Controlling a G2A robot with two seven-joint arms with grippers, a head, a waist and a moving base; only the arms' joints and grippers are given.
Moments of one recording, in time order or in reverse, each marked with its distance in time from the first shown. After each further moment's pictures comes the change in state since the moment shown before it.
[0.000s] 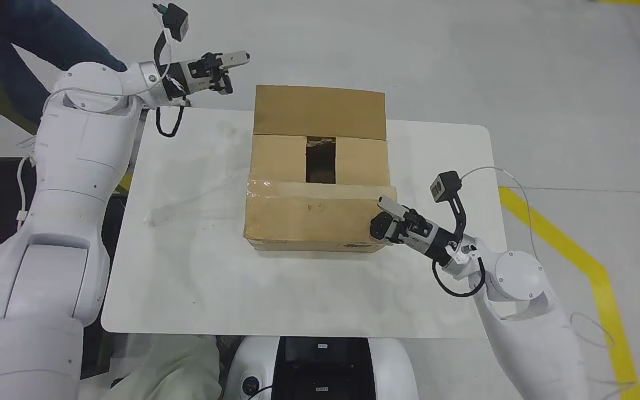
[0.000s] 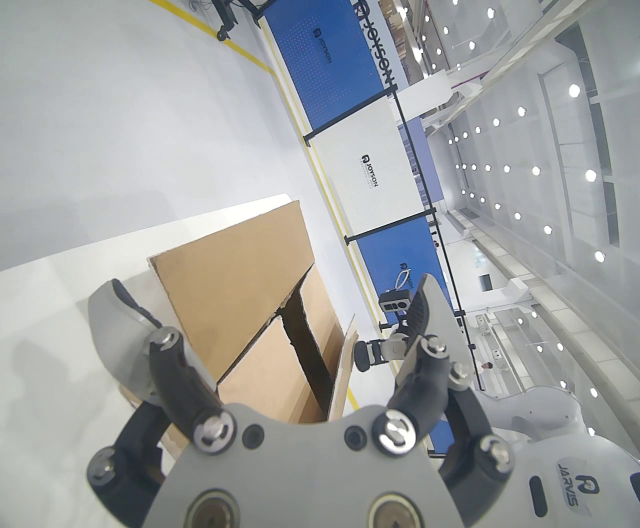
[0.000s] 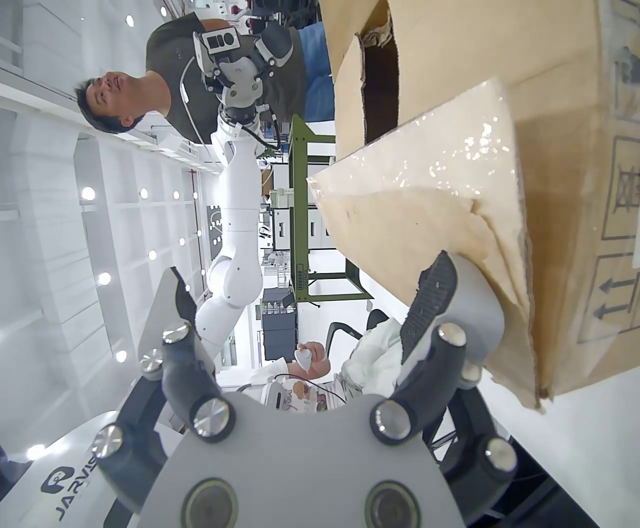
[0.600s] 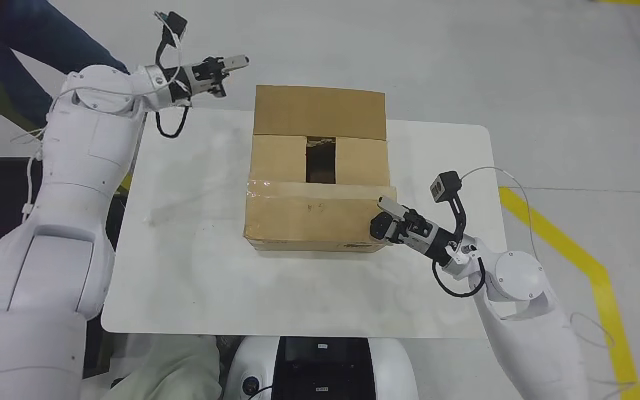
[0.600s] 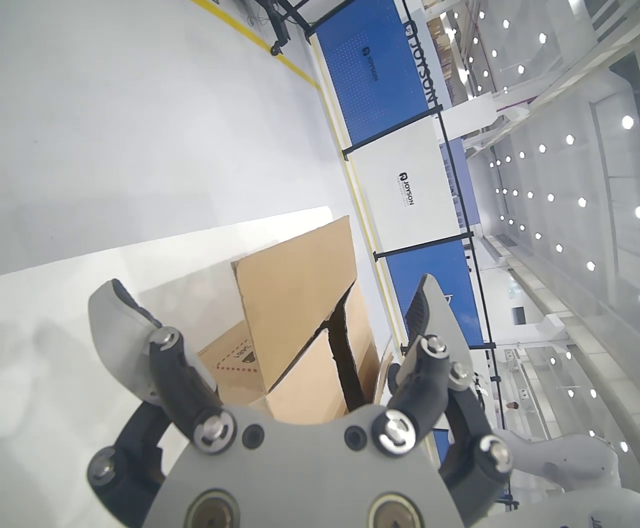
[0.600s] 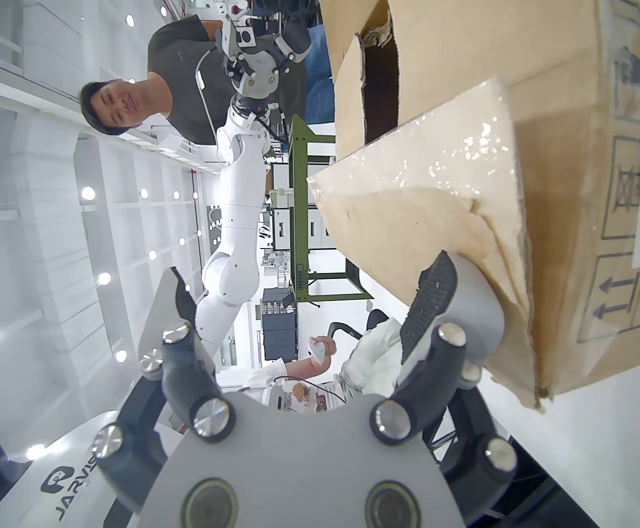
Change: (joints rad) left arm -0.053 -0.037 0.067 0.141 0.107 0.017 0.099; right arm 0.000 0.000 0.000 0.000 0.000 0.000 0.000
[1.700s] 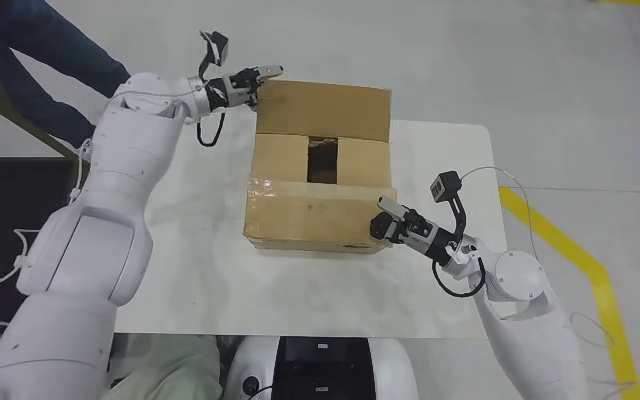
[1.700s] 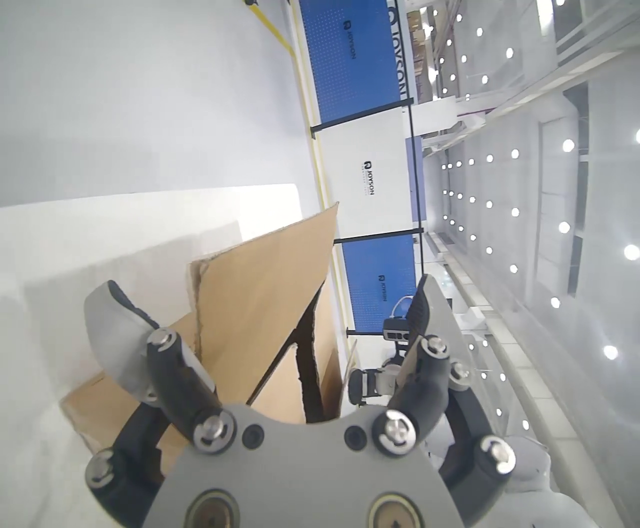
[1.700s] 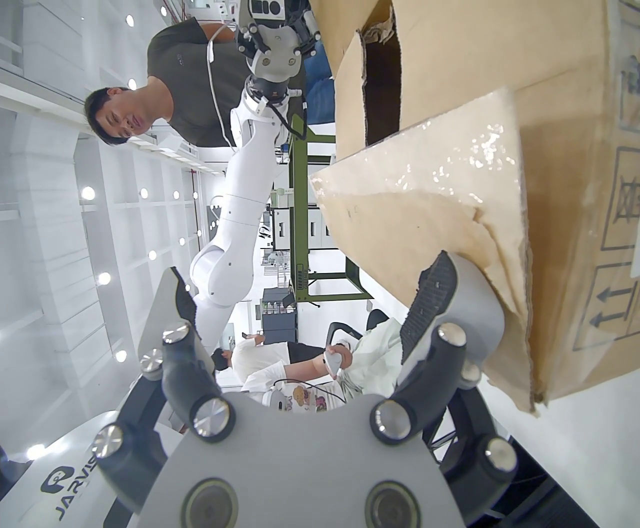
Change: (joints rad) left arm -0.073 -0.165 0.070 0.241 -0.204 -0.020 -0.093; right arm 0.000 0.000 0.000 0.000 0.000 0.000 0.000
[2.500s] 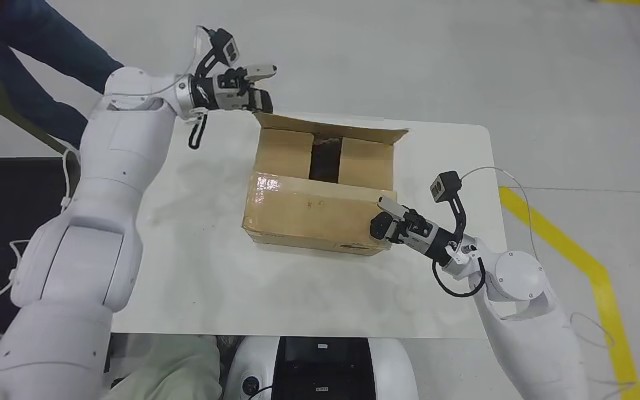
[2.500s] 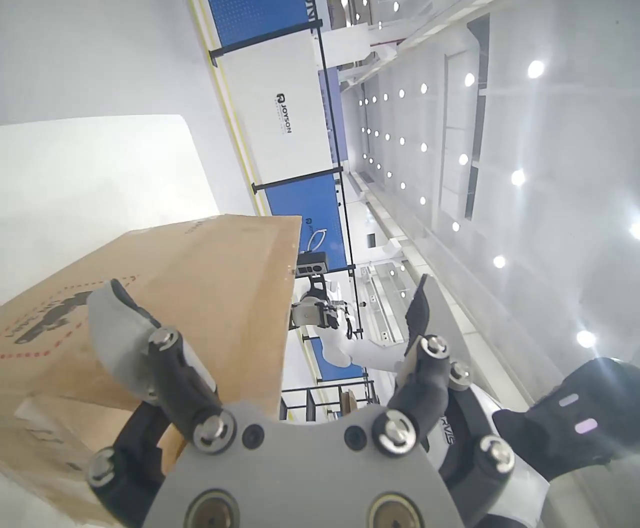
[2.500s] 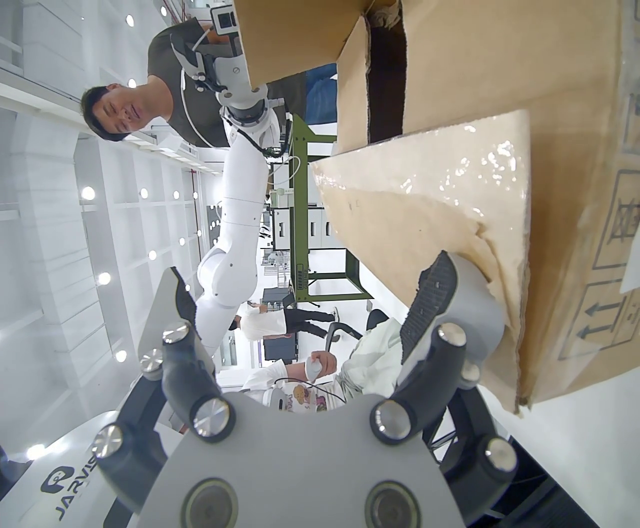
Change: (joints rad) left arm 0.076 0.054 -0.126 -0.183 -0.217 0.103 -0.352; right arm 0.000 0.000 0.000 0.000 0.000 0.000 0.000
